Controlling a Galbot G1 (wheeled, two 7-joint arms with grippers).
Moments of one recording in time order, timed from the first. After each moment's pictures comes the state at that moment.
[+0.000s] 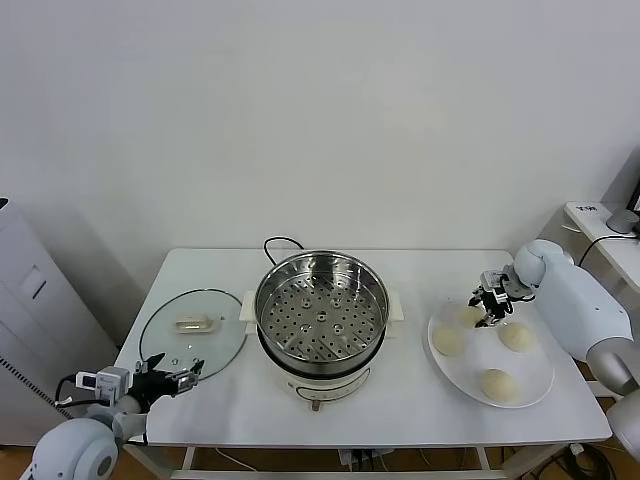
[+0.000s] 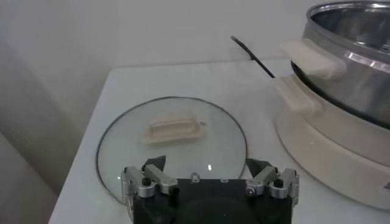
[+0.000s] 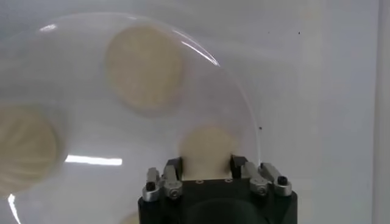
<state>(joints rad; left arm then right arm) 1.41 -0.93 -0.53 -2.00 -0.63 0.60 -0.08 -0.06 0.93 -0.38 0.60 -0.46 0.28 -1.09</state>
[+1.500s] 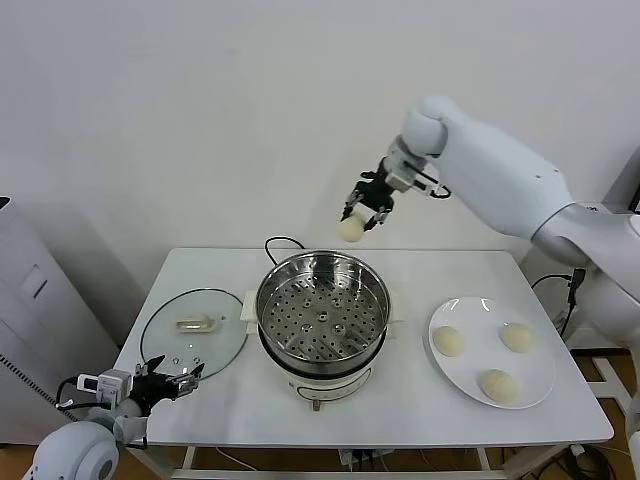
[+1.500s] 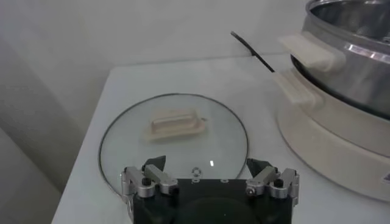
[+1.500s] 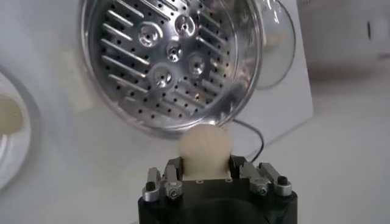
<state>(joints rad) 1.42 -0.93 -0.53 -2.01 -0.61 0.60 -0.08 0.47 1.21 -0.83 0.93 -0.18 0.82 -1.24</state>
